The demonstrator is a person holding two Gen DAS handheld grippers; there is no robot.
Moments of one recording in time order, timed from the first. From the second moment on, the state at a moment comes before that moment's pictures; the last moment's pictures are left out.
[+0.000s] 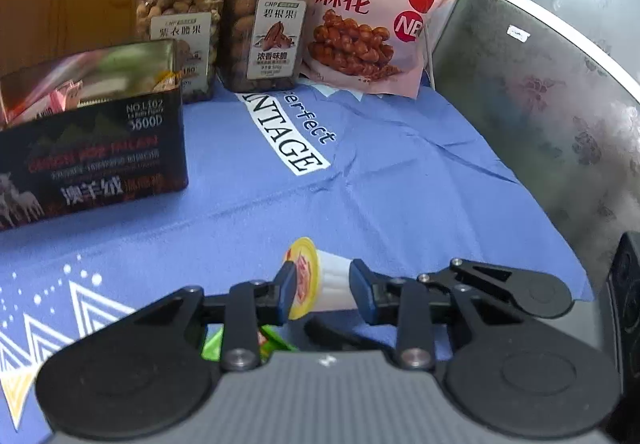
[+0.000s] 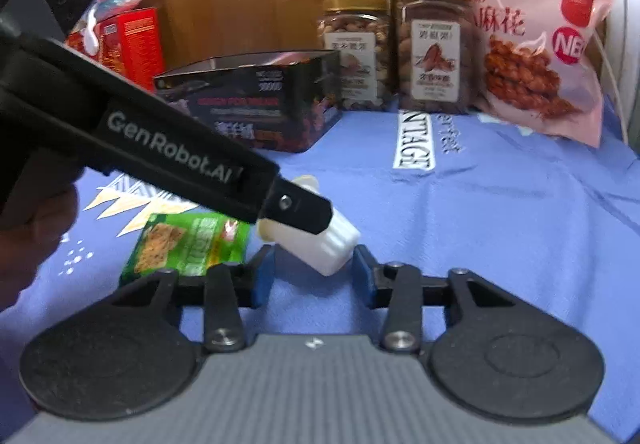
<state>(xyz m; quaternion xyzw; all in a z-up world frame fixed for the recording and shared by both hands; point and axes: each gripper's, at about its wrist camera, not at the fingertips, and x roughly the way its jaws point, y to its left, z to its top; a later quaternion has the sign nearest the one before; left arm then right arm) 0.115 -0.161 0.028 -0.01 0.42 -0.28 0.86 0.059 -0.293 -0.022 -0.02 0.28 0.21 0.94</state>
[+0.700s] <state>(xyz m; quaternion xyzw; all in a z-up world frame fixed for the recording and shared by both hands) 0.224 -0.062 0.091 -0.09 0.32 -0.17 0.93 0.177 -0.186 0.043 -0.09 0.17 0.24 0.95</state>
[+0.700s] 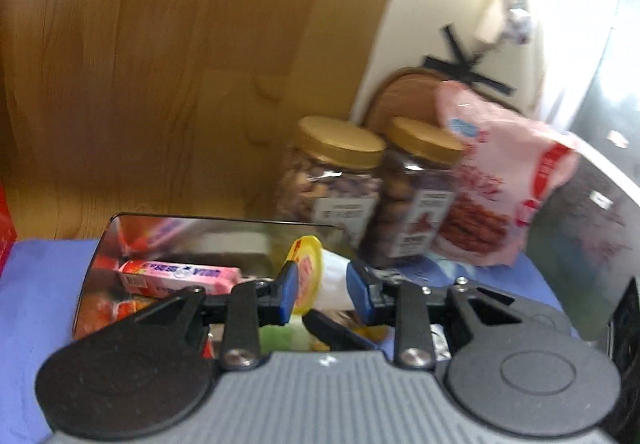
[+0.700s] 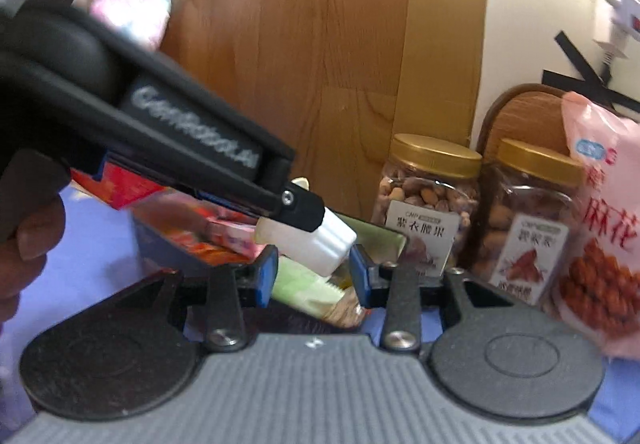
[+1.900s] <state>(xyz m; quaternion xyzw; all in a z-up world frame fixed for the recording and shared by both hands) 0.042 -0.020 0.061 0.01 0.31 0.02 0.95 0.015 -0.232 0.030 0.15 0.23 0.21 0.94</state>
